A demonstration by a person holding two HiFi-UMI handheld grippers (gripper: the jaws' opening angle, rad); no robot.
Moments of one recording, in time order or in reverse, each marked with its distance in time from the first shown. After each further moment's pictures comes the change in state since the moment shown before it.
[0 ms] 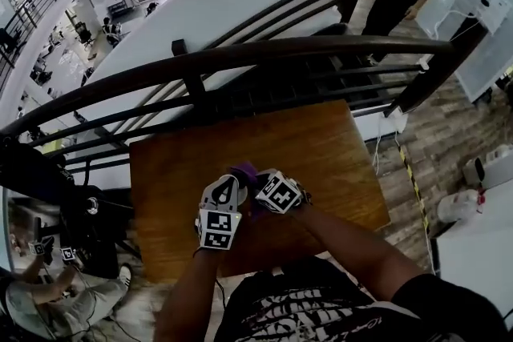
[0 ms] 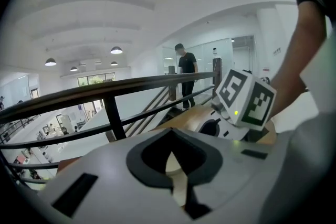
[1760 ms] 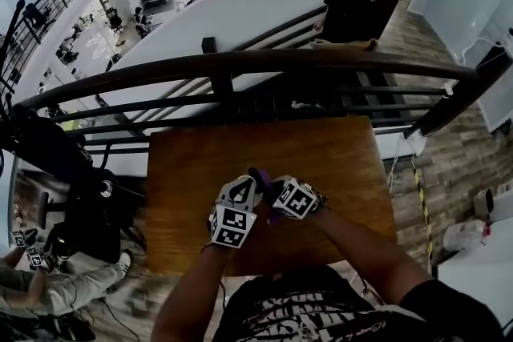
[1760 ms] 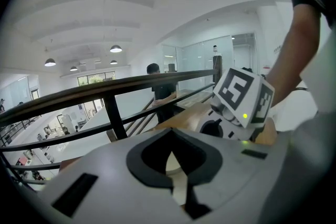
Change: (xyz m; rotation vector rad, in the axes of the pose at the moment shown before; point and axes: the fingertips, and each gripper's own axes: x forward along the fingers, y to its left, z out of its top) left arm 0.004 0.000 -0.010 -0.001 0.029 0.003; right arm 0.008 0.015 -0.008 -0.202 0.068 0.120
